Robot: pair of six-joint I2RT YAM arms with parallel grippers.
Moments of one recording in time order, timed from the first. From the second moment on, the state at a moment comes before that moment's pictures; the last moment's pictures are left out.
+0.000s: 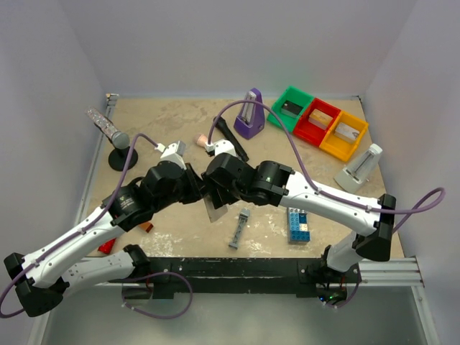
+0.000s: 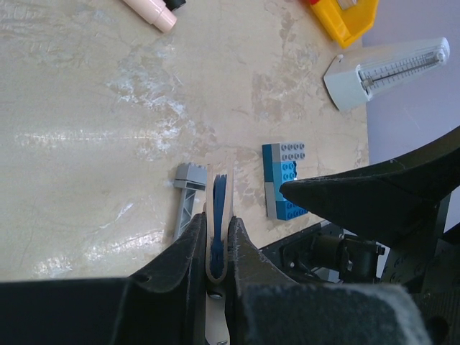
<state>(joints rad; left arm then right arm) -0.88 0.90 0.97 -0.62 -0.18 -0.96 1.18 1.54 1.59 -0.95 0.38 0.57</state>
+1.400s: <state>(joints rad) -0.88 0.89 0.95 -0.59 -0.18 -0.97 1.19 1.59 1.63 -0.97 0.37 0.58</state>
